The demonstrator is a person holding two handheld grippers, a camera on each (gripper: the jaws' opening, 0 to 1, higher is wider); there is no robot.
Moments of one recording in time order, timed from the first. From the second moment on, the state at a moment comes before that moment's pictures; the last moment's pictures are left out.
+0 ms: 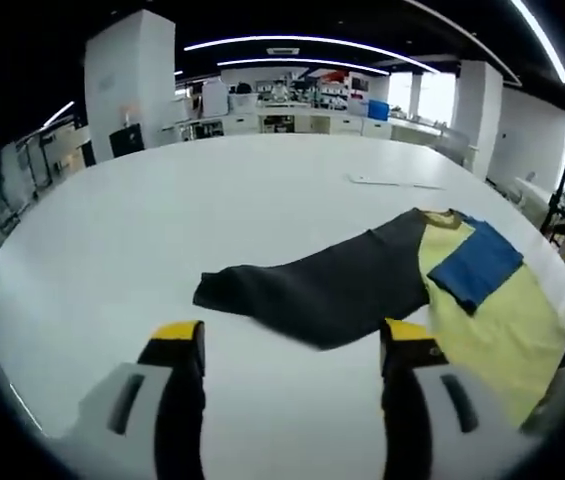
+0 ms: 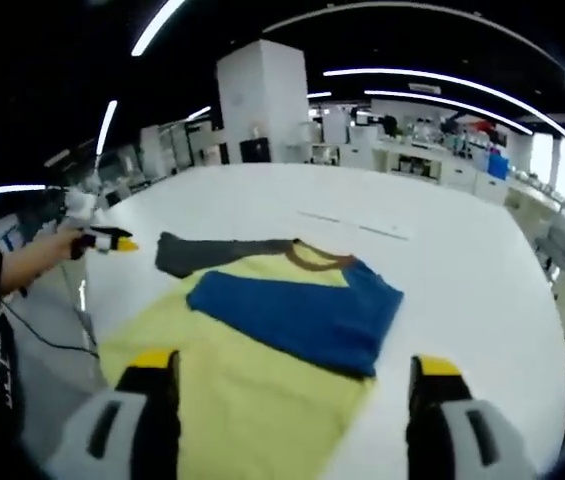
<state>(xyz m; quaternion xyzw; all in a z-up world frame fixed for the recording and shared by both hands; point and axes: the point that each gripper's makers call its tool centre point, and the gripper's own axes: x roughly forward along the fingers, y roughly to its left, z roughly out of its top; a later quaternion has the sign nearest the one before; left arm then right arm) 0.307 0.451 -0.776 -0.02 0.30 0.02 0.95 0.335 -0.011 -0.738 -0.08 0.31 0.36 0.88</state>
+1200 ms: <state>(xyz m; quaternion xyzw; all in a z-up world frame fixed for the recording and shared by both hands) 0.342 0.478 -0.832 -0.10 0.31 0.07 0.94 0.313 -0.025 -0.718 -0.08 0.29 0.34 0.89</state>
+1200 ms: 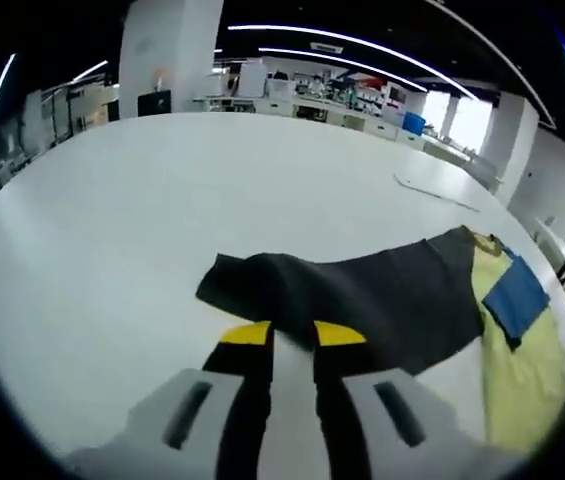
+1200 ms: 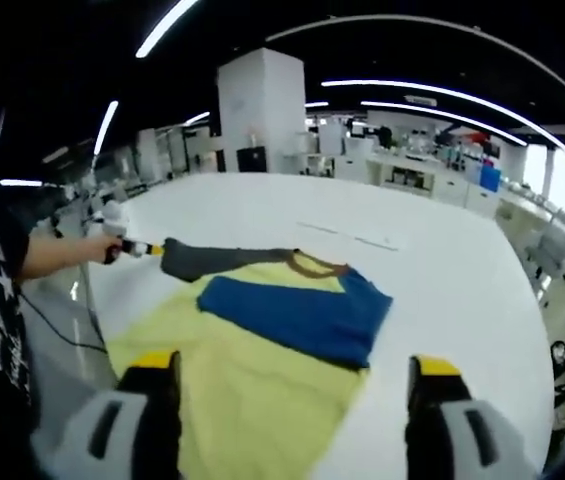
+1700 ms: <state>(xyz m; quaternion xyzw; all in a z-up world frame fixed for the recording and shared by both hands) 0.352 0.484 -0.830 -0.13 0.31 0.07 0.94 0.305 -0.031 -0.734 -0.09 0.31 0.34 0.88</state>
